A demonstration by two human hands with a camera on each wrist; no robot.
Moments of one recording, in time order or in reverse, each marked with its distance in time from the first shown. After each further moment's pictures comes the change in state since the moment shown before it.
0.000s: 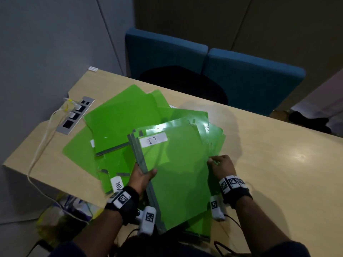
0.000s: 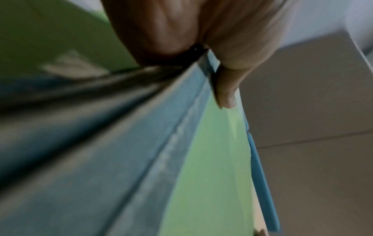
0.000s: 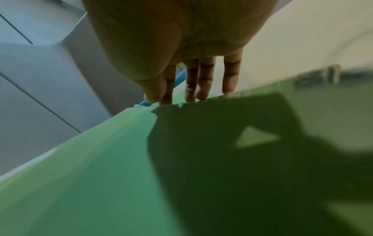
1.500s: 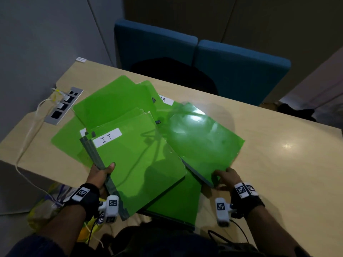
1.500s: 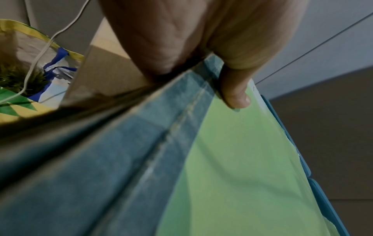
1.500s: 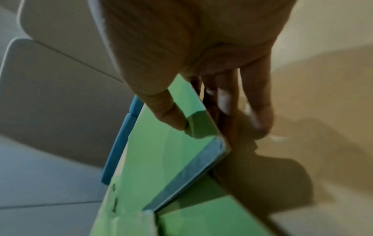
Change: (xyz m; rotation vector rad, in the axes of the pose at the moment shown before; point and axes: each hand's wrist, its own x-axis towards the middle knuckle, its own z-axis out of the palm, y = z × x) left_hand 0.013 -0.040 -0.090 -0.172 0.226 -0.109; right_hand -0.052 0.070 -0.027 0.420 -0.192 0.416
